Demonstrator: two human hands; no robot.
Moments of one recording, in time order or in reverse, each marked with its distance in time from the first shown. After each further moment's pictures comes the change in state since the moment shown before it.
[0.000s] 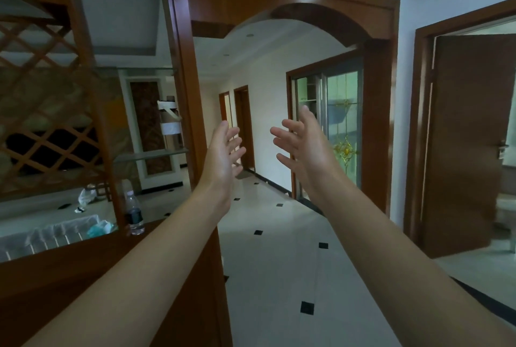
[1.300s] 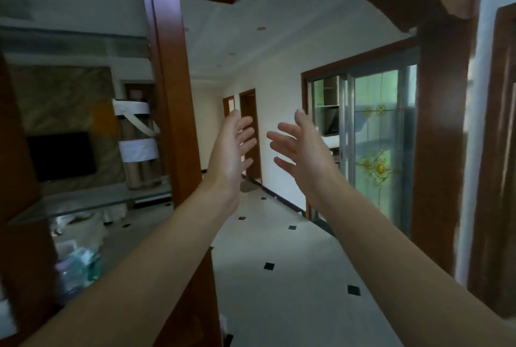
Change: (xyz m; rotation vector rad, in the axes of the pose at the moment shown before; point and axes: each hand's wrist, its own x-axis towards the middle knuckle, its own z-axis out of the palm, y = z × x) left_hand 0.439 -0.137 -0.035 0.003 -0.047 0.072; right_hand 0.445 0.172 0.067 -0.020 -0.049 0.006
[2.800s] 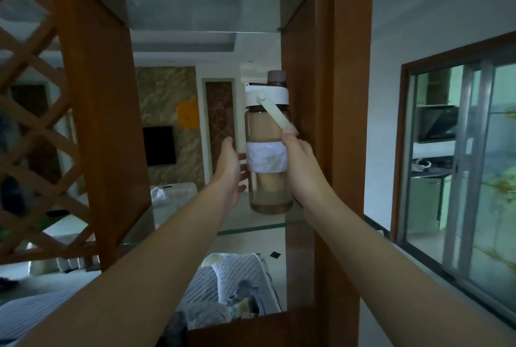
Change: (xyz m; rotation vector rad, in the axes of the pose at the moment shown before) left_hand 0.224 -0.086 -0.326 0.064 0.380 -0.247; right_hand 0.182 0.153 0.289 -0.138 -0.195 0.002
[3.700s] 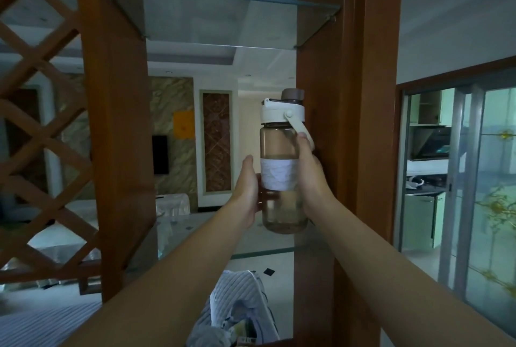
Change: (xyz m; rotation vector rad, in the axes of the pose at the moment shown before) left_hand 0.040 -0.019 -0.006 -0.144 -0.220 -0.121; right_hand 0.059 0.012 0.028 0.224 0.158 0.076
